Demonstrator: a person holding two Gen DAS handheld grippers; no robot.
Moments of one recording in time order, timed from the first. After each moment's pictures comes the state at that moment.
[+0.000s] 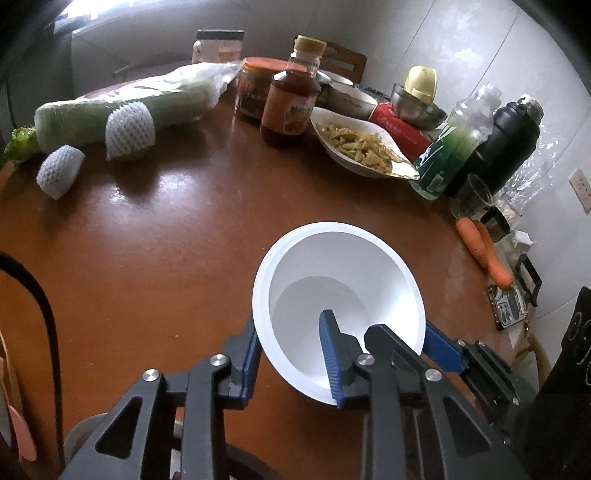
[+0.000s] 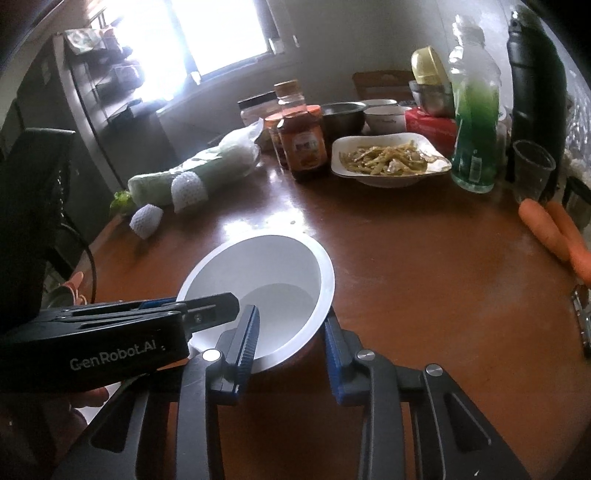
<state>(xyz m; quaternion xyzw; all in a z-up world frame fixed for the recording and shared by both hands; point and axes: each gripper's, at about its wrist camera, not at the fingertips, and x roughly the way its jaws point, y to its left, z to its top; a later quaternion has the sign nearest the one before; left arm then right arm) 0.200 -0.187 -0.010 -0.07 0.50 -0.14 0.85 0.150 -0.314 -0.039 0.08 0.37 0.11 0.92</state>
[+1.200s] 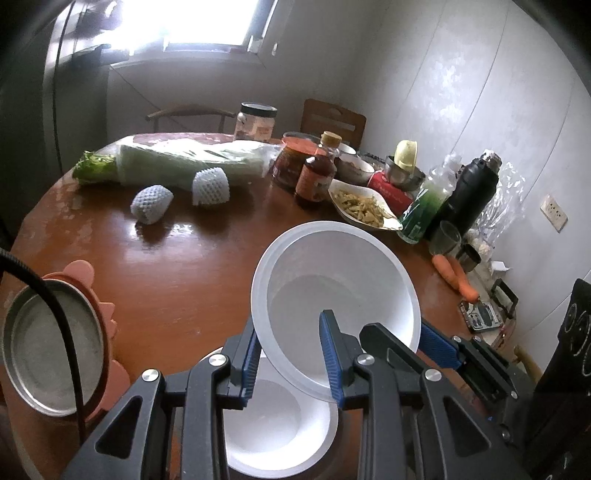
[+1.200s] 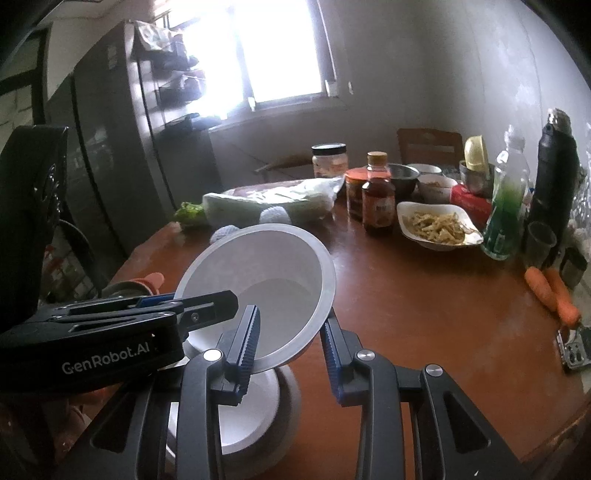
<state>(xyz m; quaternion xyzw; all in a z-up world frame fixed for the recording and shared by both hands) 0.108 -0.101 0.065 -0.09 0.40 -0.13 0.90 0.077 -0.229 0.030 0.02 0.29 0.15 0.94</state>
